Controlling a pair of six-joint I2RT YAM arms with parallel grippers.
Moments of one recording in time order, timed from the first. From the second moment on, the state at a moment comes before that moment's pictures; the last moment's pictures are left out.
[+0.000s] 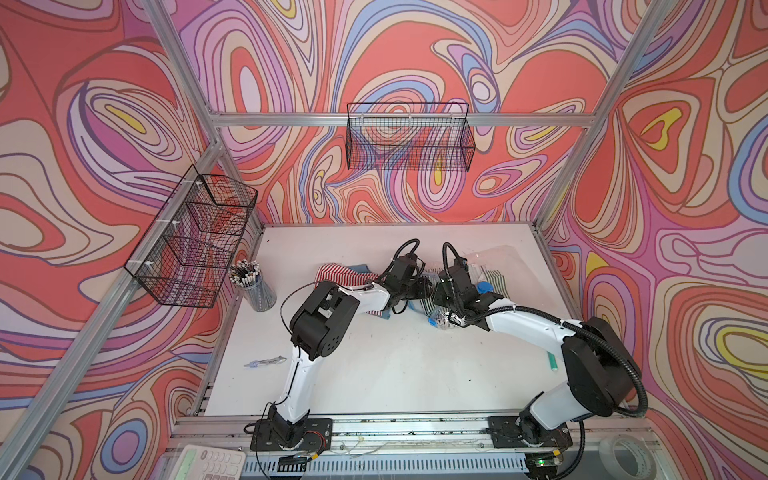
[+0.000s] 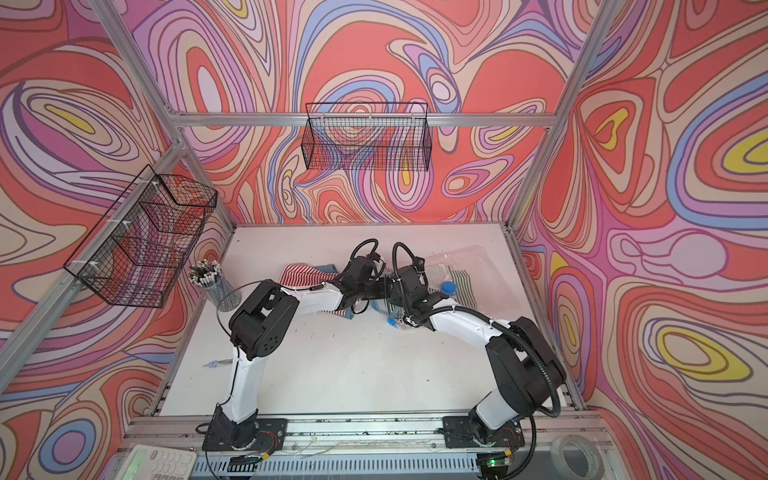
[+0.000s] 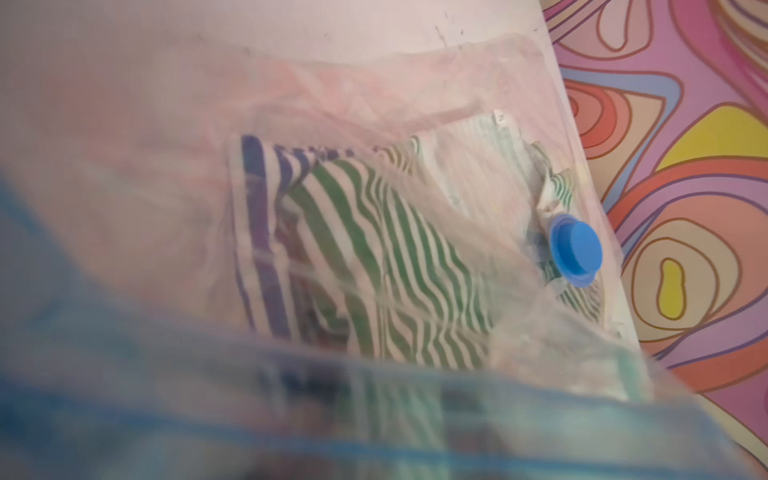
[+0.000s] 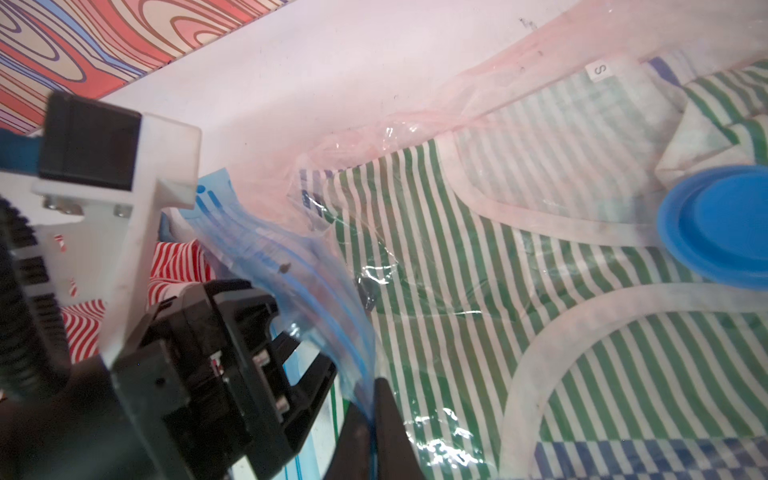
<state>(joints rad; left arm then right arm) -0.67 2.15 1.36 0.11 0.26 -0.66 0.58 1.55 0.92 -0.16 0.28 0.70</state>
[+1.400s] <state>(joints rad) -0.68 1.98 1.27 0.11 0.28 -0.62 0.58 1.47 0.75 0.06 0.34 0.79</state>
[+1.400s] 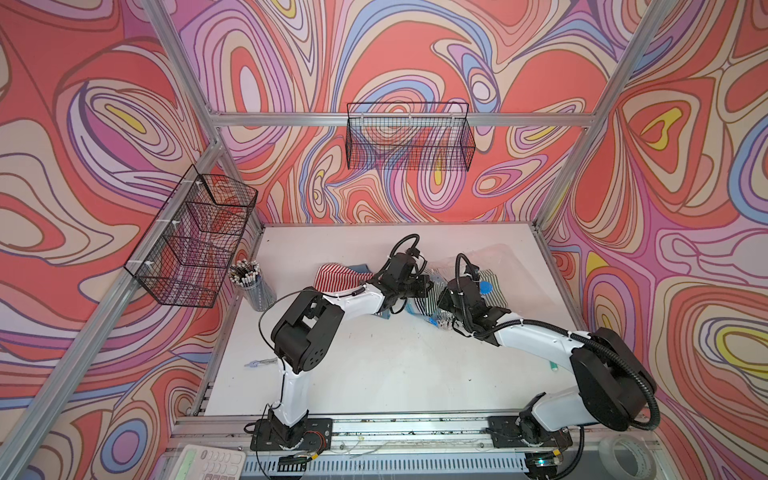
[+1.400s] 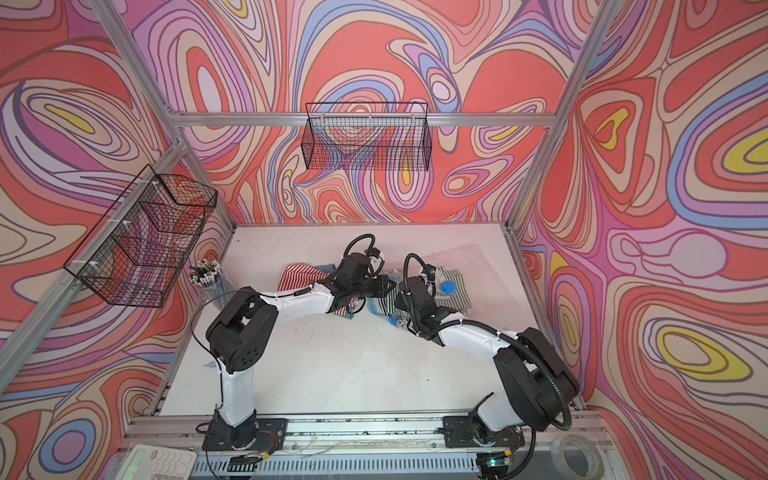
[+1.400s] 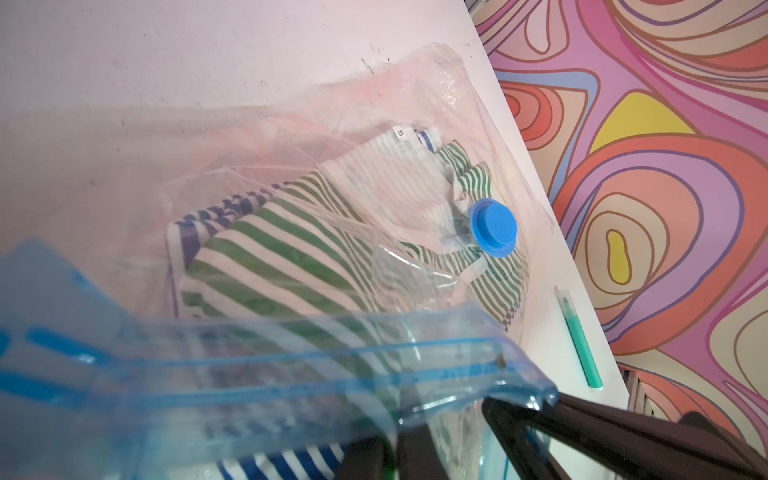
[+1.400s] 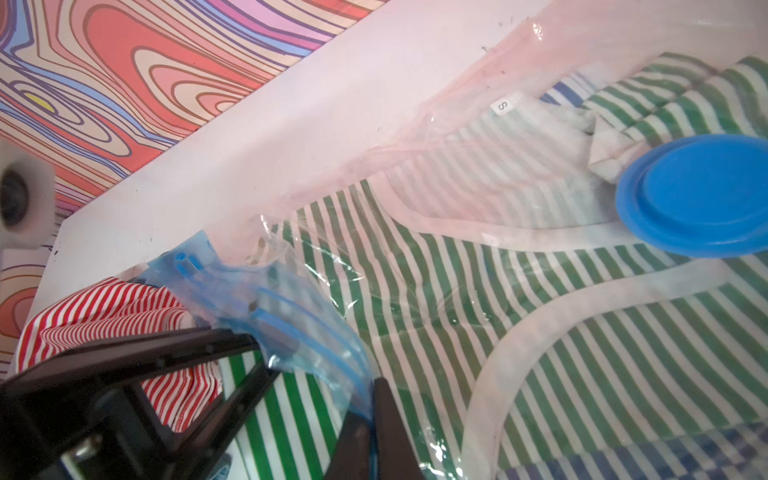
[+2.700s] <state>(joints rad) -0.57 1.59 1.03 -0.05 0.13 -0.52 0.58 1.53 0.77 0.04 0.40 0.83</state>
